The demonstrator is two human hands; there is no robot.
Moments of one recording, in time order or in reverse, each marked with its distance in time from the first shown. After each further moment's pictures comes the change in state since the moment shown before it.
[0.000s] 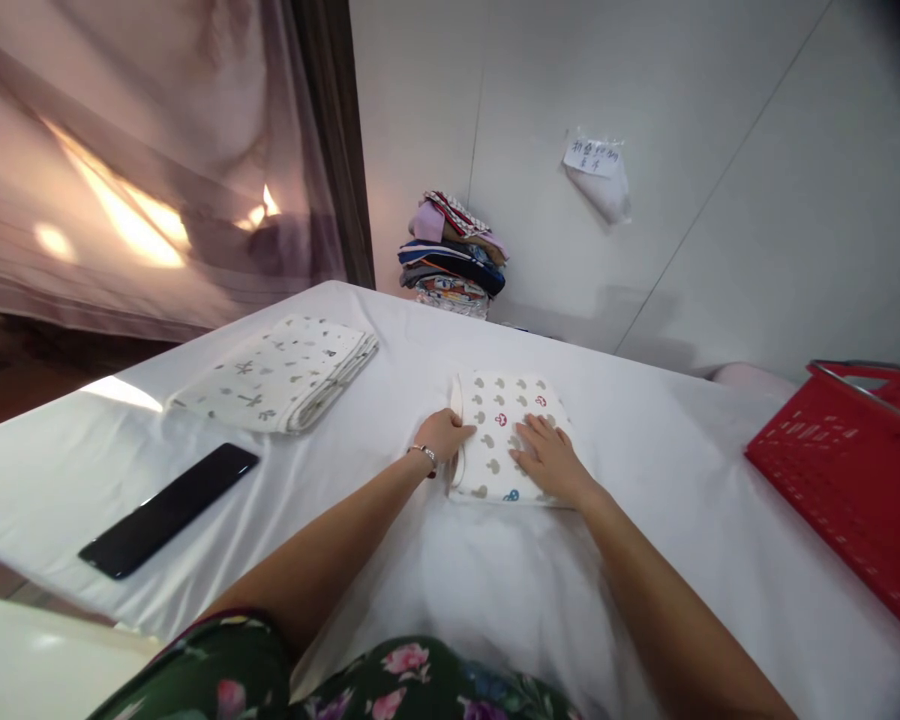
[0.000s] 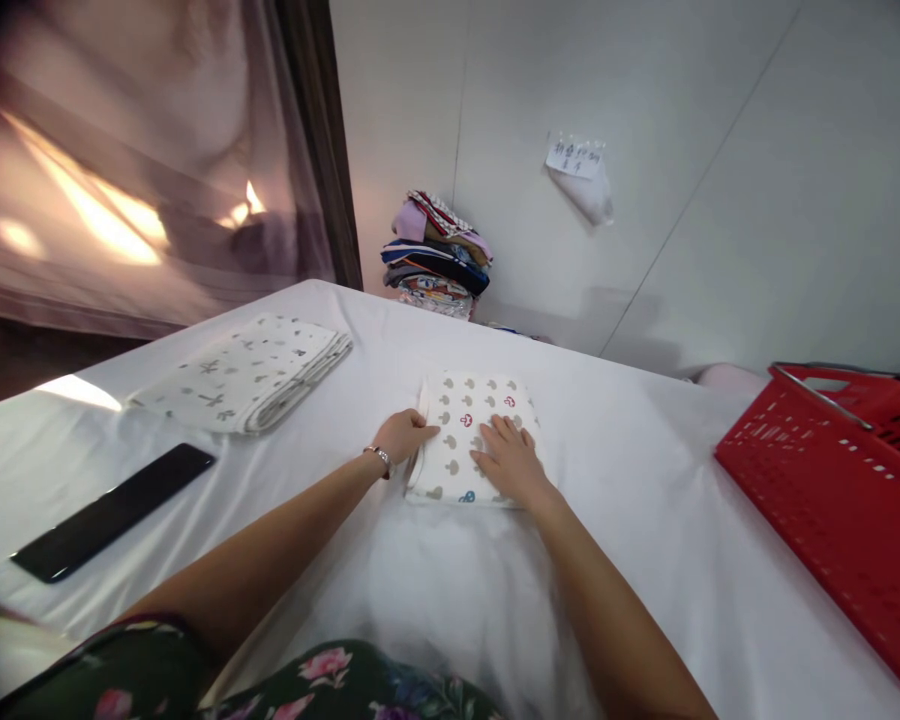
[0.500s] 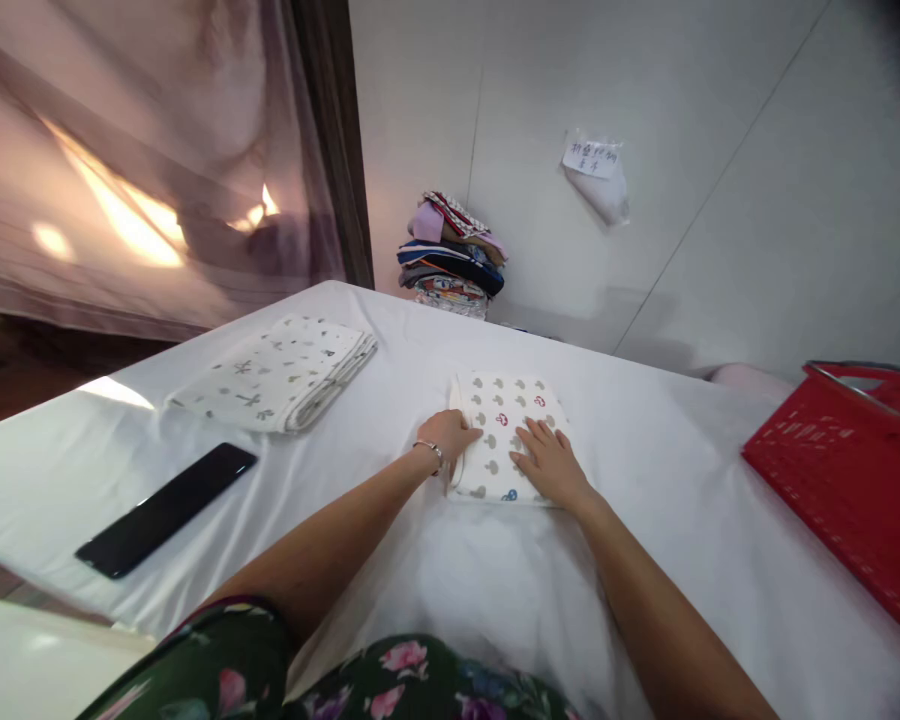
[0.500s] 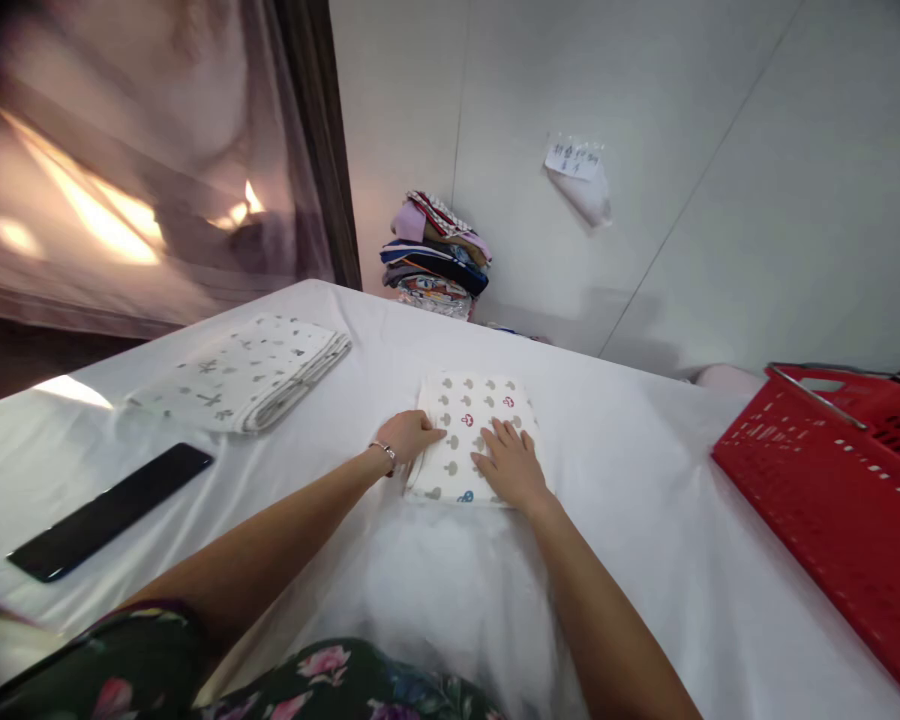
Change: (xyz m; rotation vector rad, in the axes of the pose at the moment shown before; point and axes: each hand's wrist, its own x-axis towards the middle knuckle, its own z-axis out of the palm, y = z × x) left_hand 0.001 0.015 -0.005 0.167 -0.073 0.052; right_hand -0.004 0.003 0.008 -0.026 0.036 0.011
